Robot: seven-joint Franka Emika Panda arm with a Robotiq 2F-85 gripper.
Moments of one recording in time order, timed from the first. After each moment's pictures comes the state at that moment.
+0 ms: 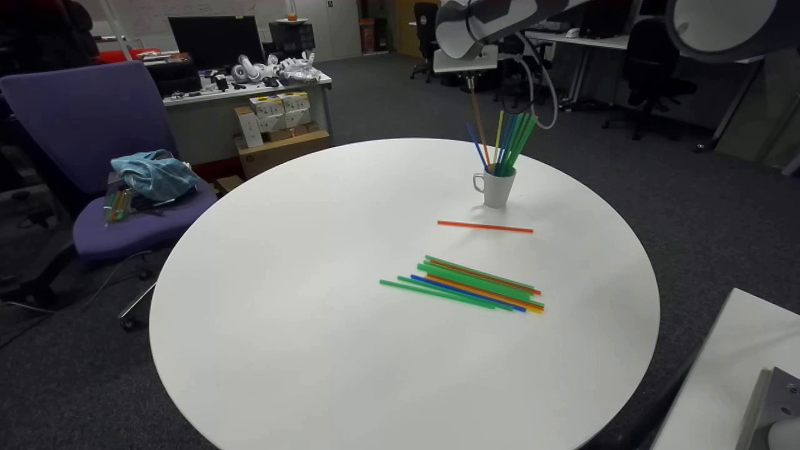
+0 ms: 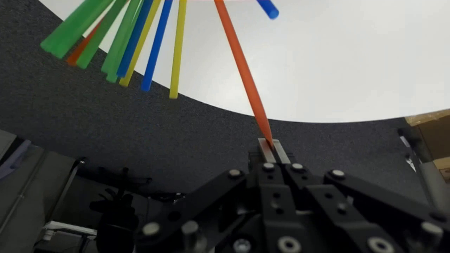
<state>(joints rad) 0.03 0.80 -0.36 -1.07 -0.31 2.22 0.94</state>
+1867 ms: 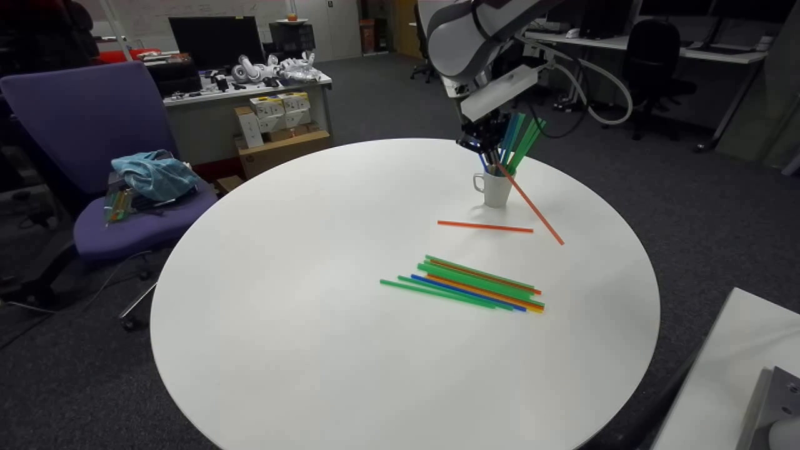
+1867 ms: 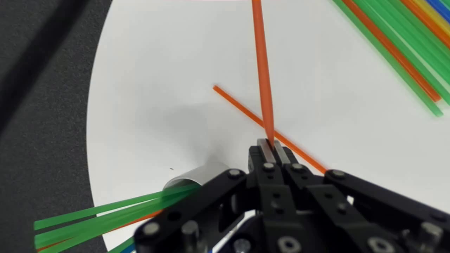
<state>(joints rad) 0.07 0.49 -0.13 -1.62 -0.27 1.88 0.39</state>
